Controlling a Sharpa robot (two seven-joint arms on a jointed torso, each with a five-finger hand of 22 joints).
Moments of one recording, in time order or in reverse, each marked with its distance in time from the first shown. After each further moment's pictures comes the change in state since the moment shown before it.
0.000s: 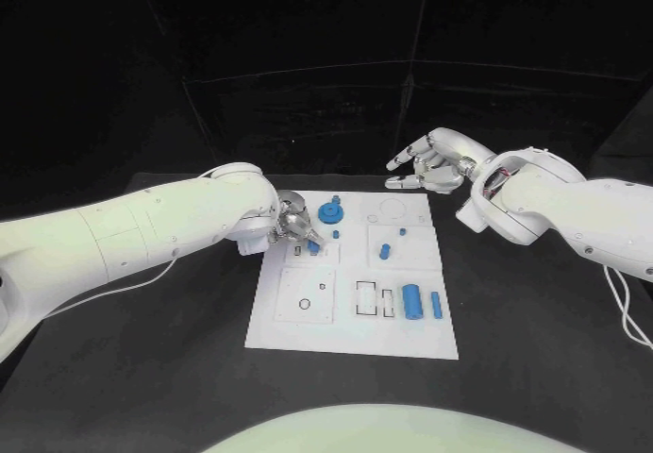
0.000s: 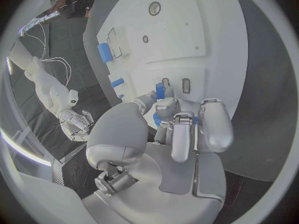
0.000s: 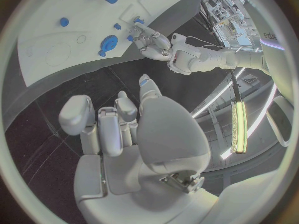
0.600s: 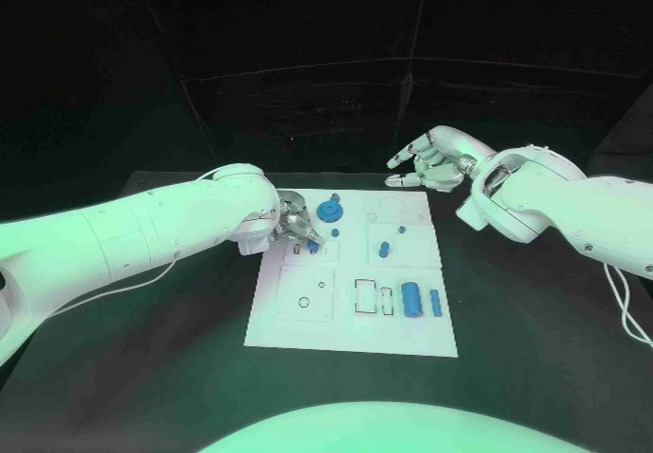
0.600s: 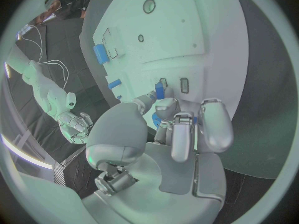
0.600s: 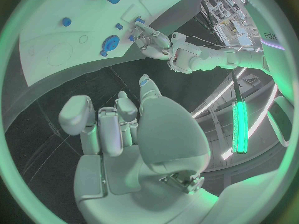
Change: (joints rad) left arm -0.010 0.005 0.002 -0.002 -0.036 -0.012 -0.001; left_hand -0.011 -0.010 0.014 -0.008 -0.003 -0.001 0.002 0.001 0.004 0.004 -0.004 0.004 0.000 0.000 0.000 0.000 0.000 0.000 0.000 0.000 0.000 0.000; right arm 0.000 0.000 0.000 -0.004 0.000 0.001 -0.005; right_hand 0.000 0.000 0.000 0.000 0.000 0.000 0.000 0.000 0.000 0.000 0.000 0.000 0.000 0.000 0.000 0.000 0.000 0.000 0.000 0.000 0.000 0.000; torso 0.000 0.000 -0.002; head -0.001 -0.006
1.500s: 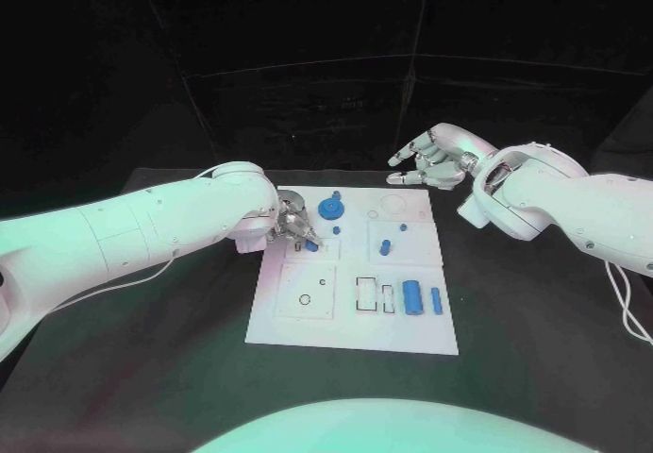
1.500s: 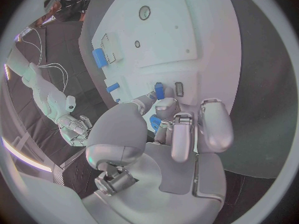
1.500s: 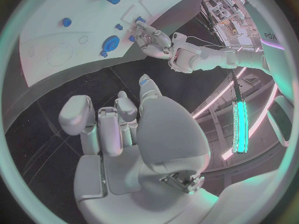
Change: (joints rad) left arm -0.002 -0.009 0.000 0.005 -0.016 0.030 -0.004; left_hand -0.002 0.000 0.008 -0.008 -0.005 0.002 -0.002 0.003 0.002 0.000 0.000 0.000 -0.004 0.000 0.000 0.000 0.000 0.000 0.000 0.000 0.000 0.000; right arm 0.000 0.004 0.000 -0.005 0.000 0.006 -0.001; right_hand 0.000 0.000 -0.003 0.003 0.000 0.000 0.000 0.000 0.000 0.000 0.000 0.000 0.000 0.000 0.000 0.000 0.000 0.000 0.000 0.000 0.000 0.000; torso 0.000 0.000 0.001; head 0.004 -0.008
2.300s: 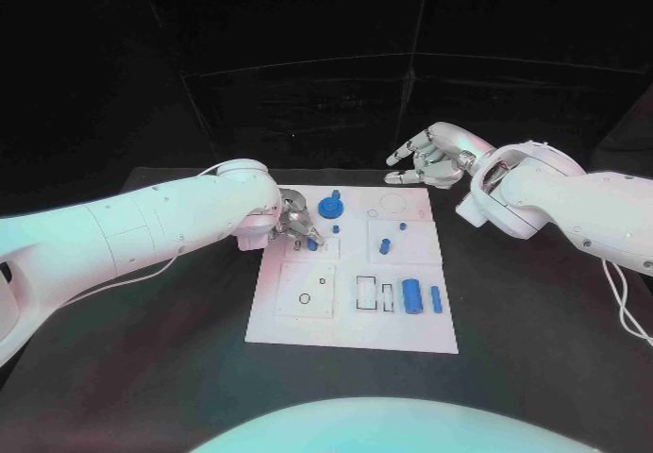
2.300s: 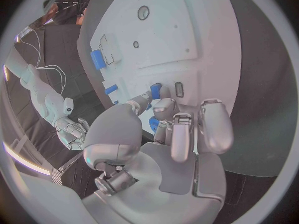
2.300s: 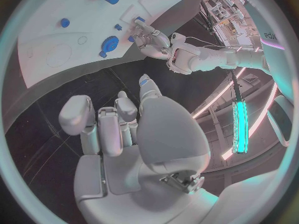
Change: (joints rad) left arm 0.001 0.026 0.000 -0.029 -0.009 0.030 -0.013; left_hand -0.125 -0.042 0.001 -0.013 0.002 0.046 -0.032 0.062 0.034 0.013 -0.013 0.016 0.006 0.000 -0.007 0.004 0.000 0.000 0.007 -0.007 0.000 0.015; right arm 0.000 0.007 0.000 -0.003 0.000 0.004 0.001; right_hand 0.000 0.000 0.000 0.000 0.000 0.000 0.000 0.000 0.001 0.000 0.000 0.000 0.000 0.000 0.000 0.000 0.000 0.000 0.000 0.000 0.000 0.000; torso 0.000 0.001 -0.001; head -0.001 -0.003
